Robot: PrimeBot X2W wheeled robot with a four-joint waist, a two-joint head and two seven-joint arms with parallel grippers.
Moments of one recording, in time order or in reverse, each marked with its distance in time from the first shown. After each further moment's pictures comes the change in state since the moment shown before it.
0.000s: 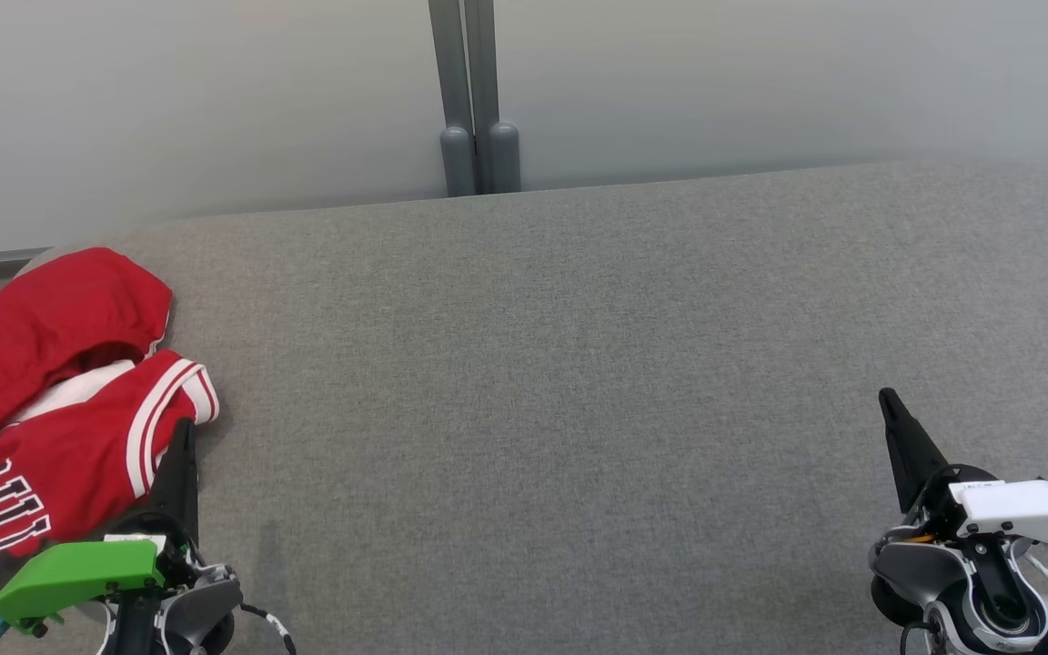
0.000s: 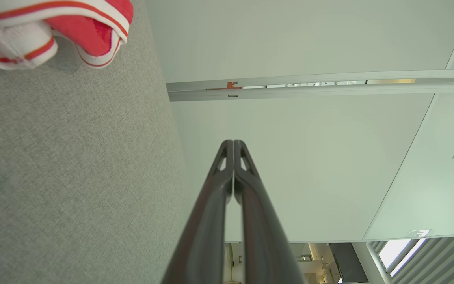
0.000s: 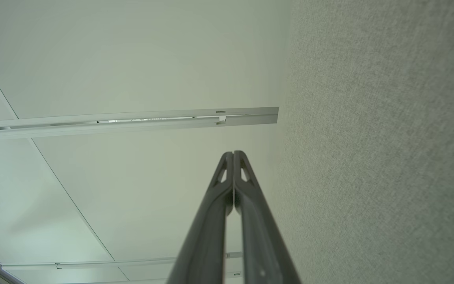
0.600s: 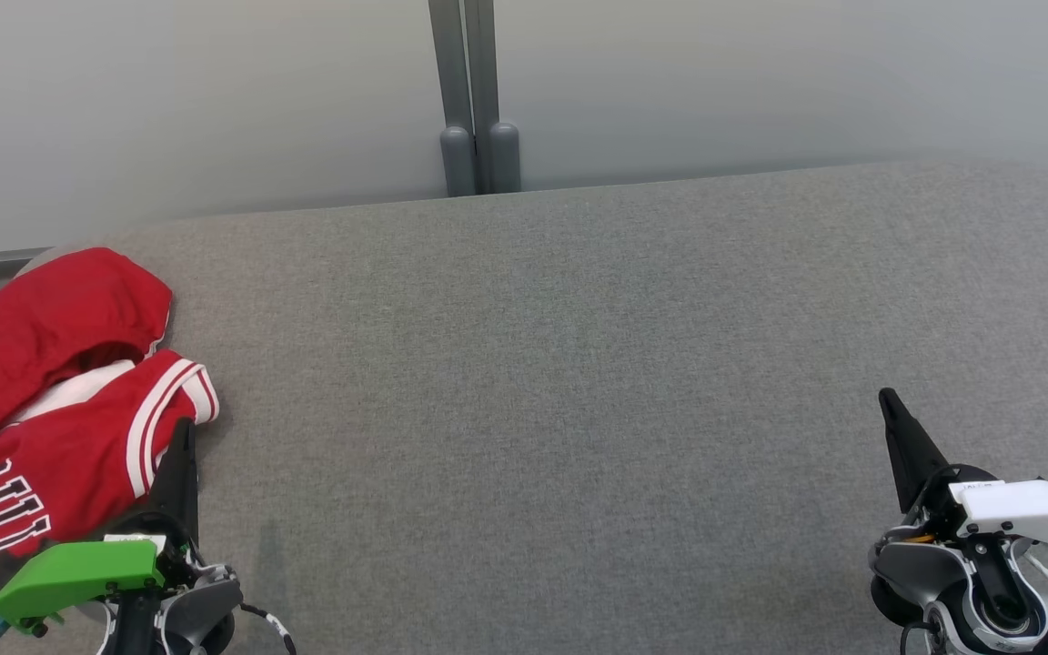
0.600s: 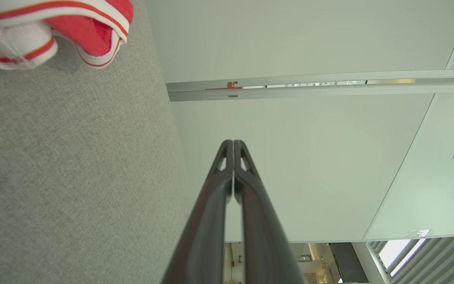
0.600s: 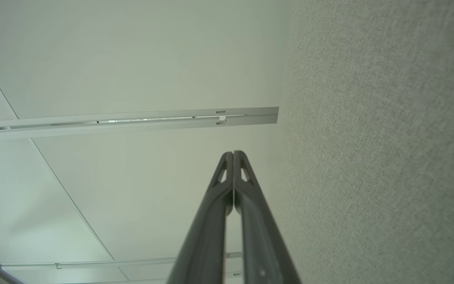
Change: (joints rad) left arm 0.000 0.000 0.000 0.000 0.000 0.000 0.000; right arm 0.000 0.000 0.000 0.000 0.000 0.000 0.000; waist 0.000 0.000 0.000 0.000
